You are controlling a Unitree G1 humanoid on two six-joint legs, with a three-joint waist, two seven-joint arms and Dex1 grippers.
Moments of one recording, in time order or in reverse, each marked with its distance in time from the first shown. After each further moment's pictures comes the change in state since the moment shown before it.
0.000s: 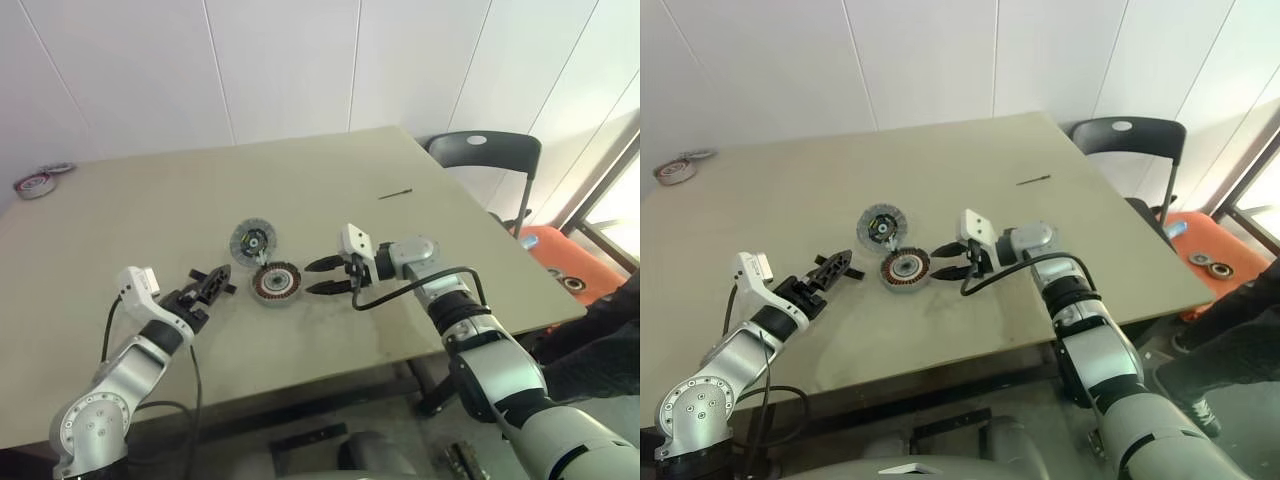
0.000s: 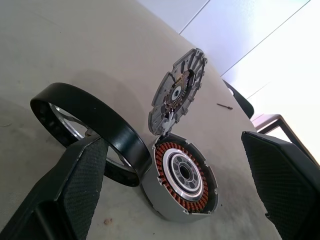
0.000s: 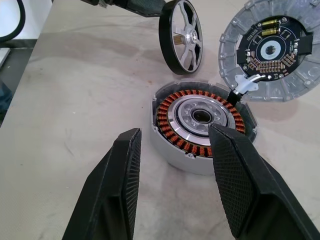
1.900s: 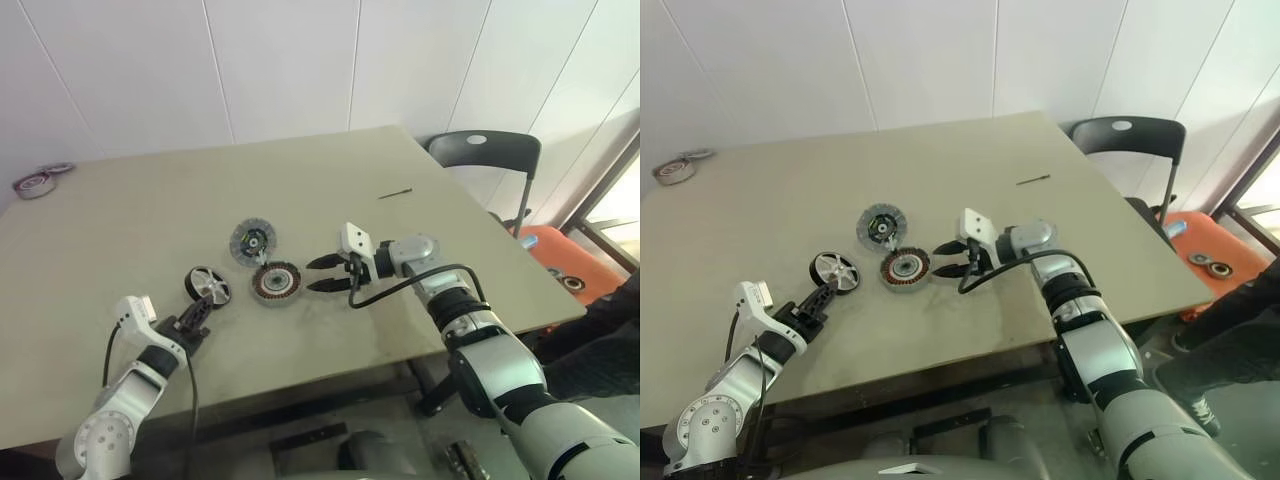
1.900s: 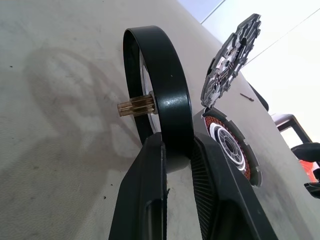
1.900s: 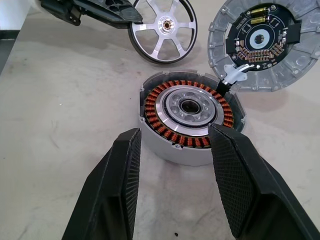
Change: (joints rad) left arm 0.082 -0.030 -0.006 0.149 0.142 -0.108 -0.193; right arm -0.027 0.001 0.000 0.050 -0.031 -0.029 -0.033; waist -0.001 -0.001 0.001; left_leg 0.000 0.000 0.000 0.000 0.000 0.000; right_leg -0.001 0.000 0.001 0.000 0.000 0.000
